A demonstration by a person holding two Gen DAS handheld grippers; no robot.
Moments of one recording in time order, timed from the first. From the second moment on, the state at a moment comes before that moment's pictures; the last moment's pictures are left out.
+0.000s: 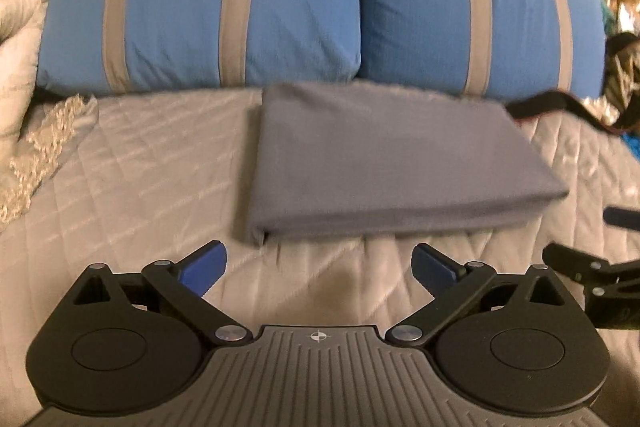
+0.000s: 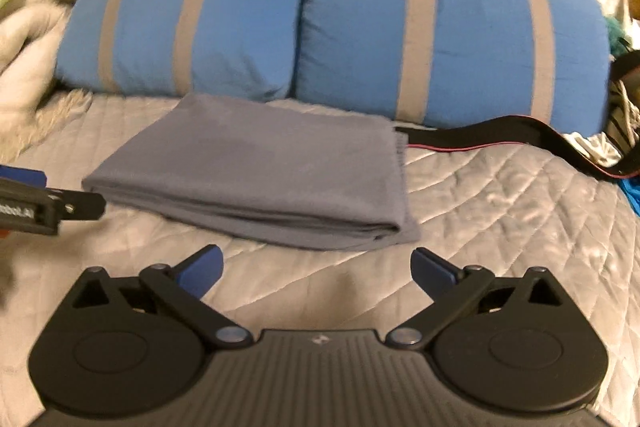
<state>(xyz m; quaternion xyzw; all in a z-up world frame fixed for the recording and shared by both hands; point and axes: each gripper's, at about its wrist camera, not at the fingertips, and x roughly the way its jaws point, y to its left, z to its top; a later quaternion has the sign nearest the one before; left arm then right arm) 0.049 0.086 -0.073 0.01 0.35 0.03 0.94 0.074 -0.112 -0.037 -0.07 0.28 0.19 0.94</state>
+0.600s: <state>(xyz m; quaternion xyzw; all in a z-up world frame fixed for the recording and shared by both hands) 0.057 0.071 -0.098 0.03 0.42 0.05 0.91 0.083 -0.102 -0.064 -0.08 0.35 0.18 0.92</state>
